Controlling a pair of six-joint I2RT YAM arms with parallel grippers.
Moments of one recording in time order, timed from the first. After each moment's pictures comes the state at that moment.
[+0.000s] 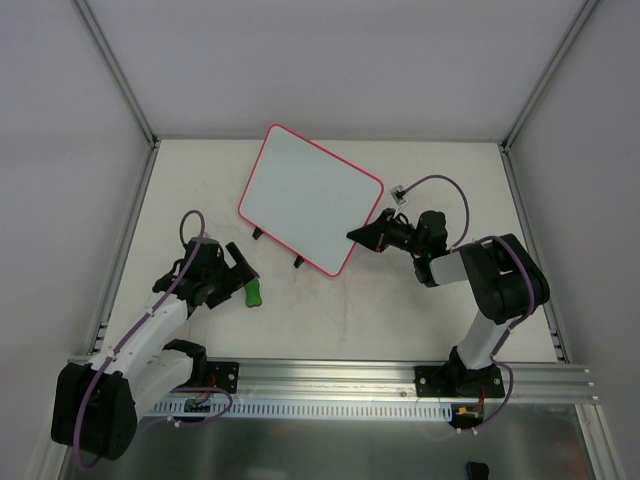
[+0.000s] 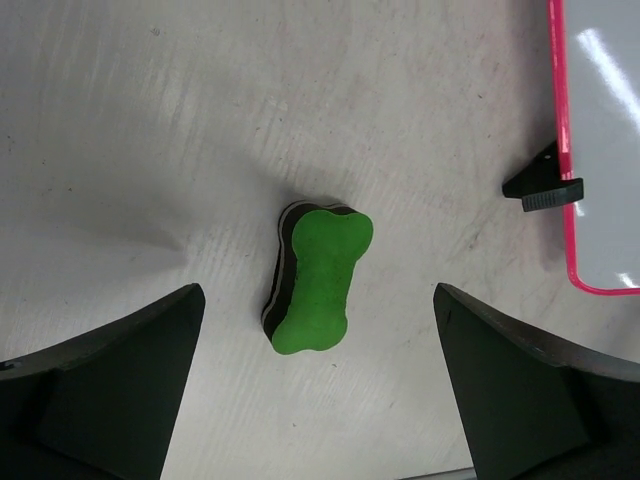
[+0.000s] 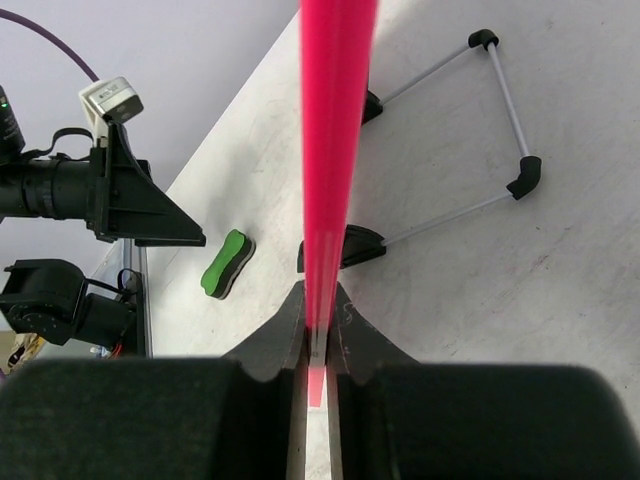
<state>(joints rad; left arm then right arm) -0.24 0.94 0.45 -0.45 0.05 -0.83 0.32 1.75 0.56 1.11 -0.79 0.66</state>
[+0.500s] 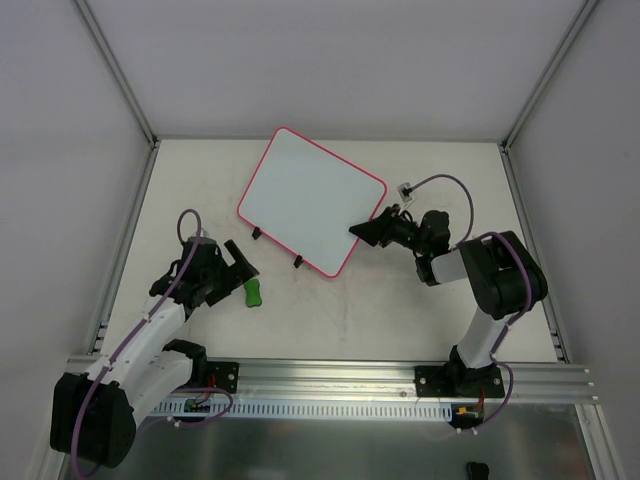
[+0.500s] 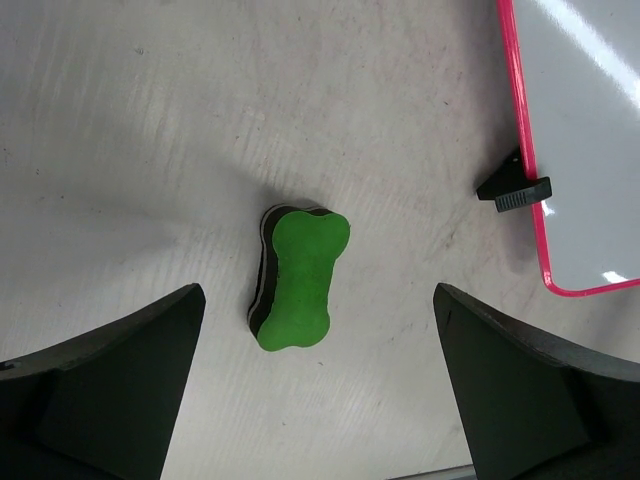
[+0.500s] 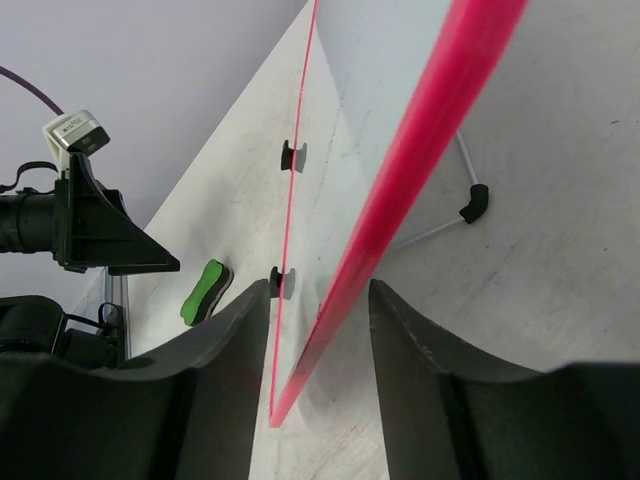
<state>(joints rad) -0.24 0.88 0.46 -0.45 0.05 -0.83 0.29 1.79 0.57 1.17 -0.74 0.68</state>
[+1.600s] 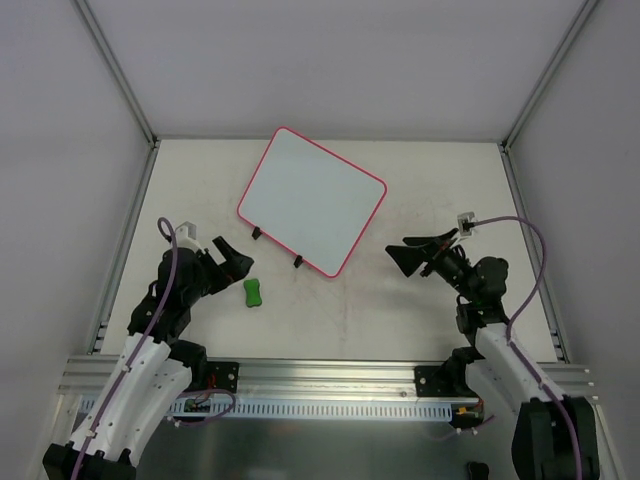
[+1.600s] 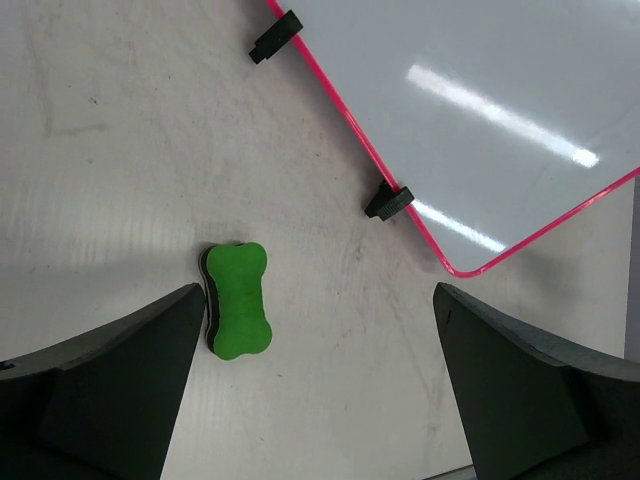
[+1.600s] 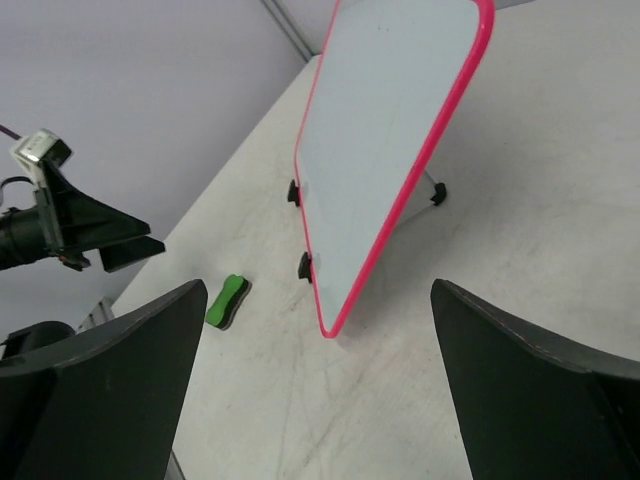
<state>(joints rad) -0.24 0.54 0.46 -0.46 0.05 -0.73 0.13 0.84 0.19 0.76 -0.66 0.70</state>
